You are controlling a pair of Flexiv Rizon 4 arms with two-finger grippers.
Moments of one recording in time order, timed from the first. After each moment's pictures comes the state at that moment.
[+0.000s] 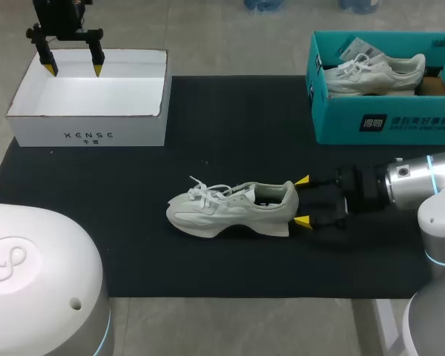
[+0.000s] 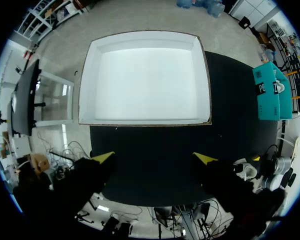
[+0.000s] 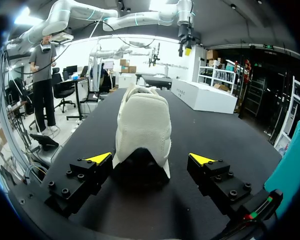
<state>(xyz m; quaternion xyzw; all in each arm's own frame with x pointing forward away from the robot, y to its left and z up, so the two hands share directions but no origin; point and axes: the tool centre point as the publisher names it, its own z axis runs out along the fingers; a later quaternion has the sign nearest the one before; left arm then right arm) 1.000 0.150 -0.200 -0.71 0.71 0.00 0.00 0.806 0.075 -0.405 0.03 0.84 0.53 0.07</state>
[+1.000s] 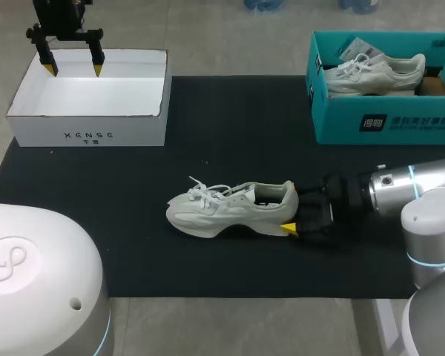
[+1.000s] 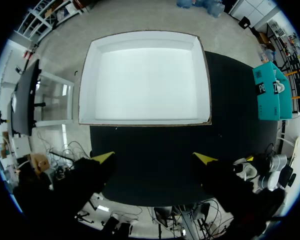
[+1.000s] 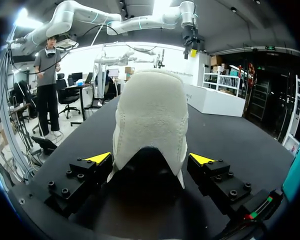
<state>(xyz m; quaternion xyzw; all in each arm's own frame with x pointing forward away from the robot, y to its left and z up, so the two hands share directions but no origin) 1.000 0.150 -0.200 -0.71 0.71 0.00 0.00 0.803 0.104 -0.428 0.01 0.83 0.56 0.05</state>
